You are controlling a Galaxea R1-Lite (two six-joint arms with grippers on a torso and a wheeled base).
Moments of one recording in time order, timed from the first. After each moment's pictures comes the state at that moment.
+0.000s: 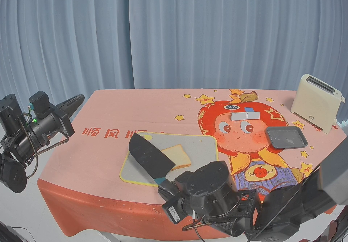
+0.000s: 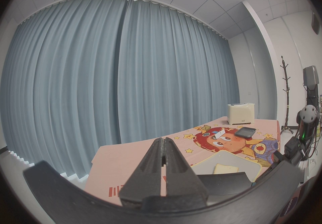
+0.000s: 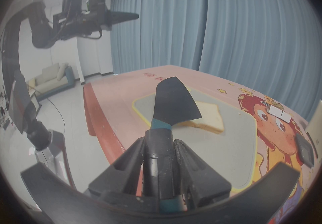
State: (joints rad) left arm -0.04 1.60 -0.45 -1.23 -0.42 0.01; right arm 1.09 1.99 -0.80 -0.63 -0.34 0.15
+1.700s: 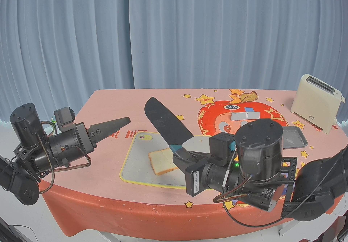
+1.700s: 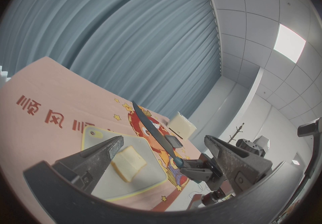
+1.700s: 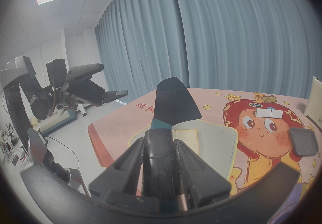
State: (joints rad) left arm -0.25 1.64 -0.41 -1.23 -0.65 -0.71; right arm 0.99 1.81 -0.79 -0.63 -0.28 0.28
